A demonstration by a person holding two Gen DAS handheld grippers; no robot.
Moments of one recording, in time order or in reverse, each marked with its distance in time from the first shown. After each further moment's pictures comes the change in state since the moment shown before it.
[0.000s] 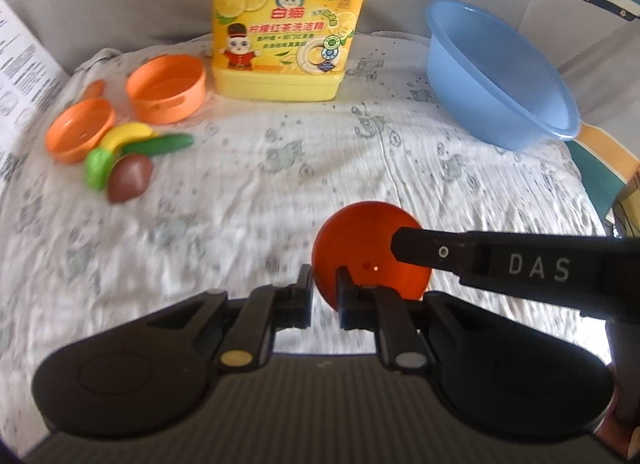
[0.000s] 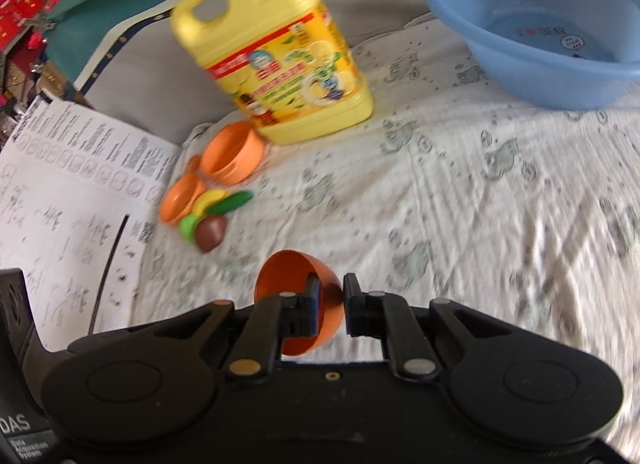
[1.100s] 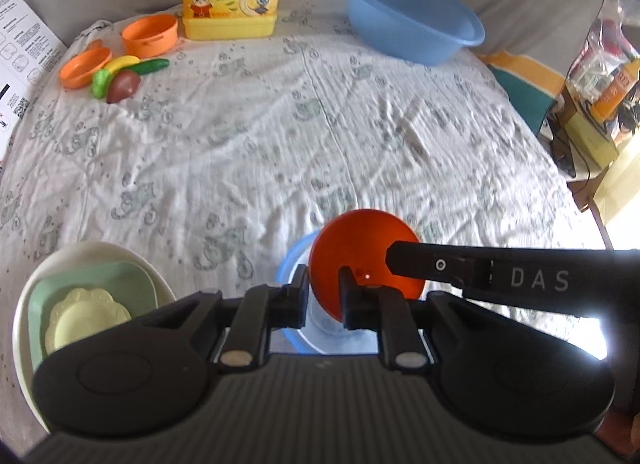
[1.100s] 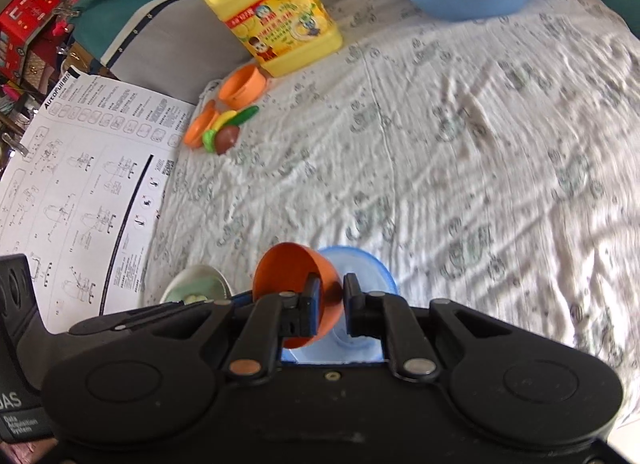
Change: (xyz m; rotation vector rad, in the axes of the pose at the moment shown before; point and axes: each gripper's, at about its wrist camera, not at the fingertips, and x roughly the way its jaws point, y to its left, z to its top) left arm -0.084 -0.052 -0.132 0.077 0.036 -0.055; right arm -0.107 -0.031 -0.135 0.061 0.034 0.010
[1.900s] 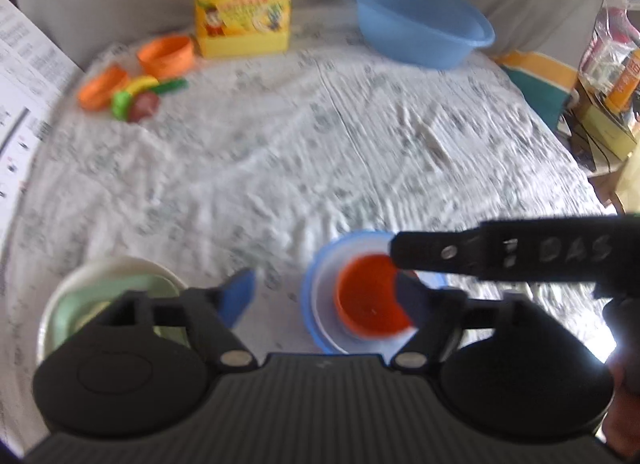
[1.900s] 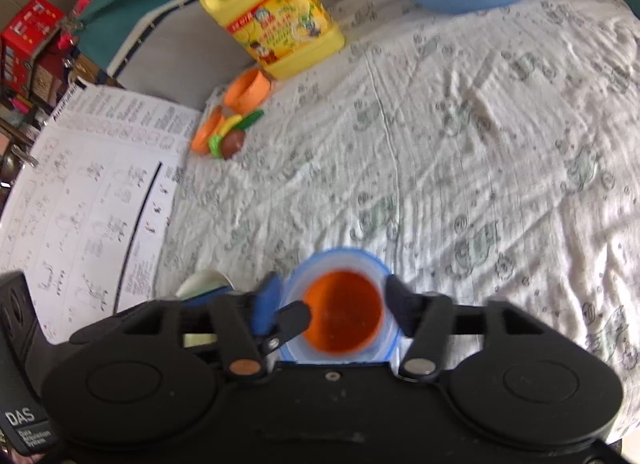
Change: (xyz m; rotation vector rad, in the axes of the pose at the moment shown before) left arm -0.009 0.002 -0.005 0.044 -0.076 0.094; right arm -0.003 -0.007 0.003 0.031 -0.024 0.058
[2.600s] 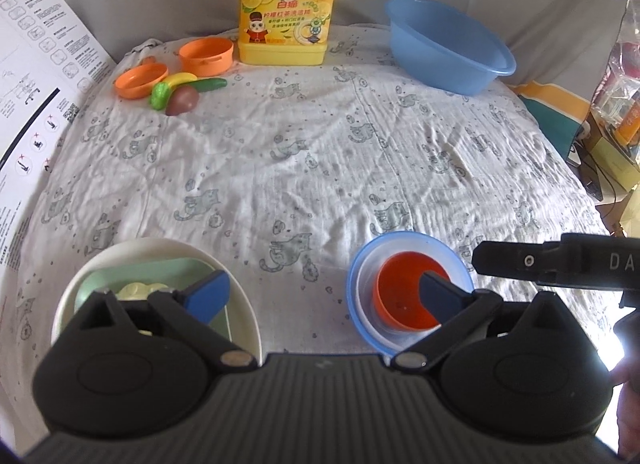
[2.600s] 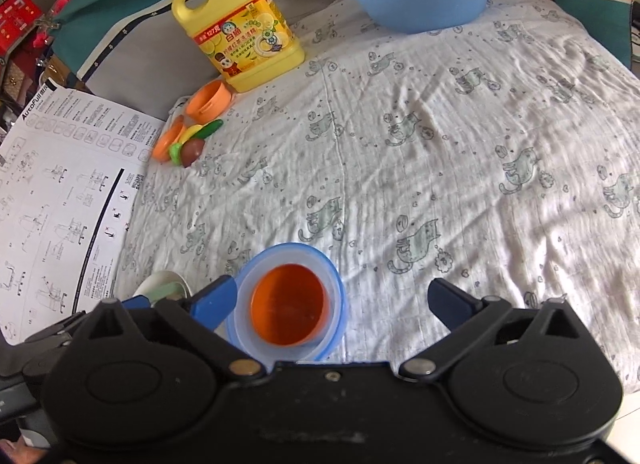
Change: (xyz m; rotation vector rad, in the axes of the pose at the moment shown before) left arm -0.013 0.029 -0.018 -0.081 -0.047 0.000; right arm -0.013 -0.008 -0.018 -0.015 -0.054 -0.147
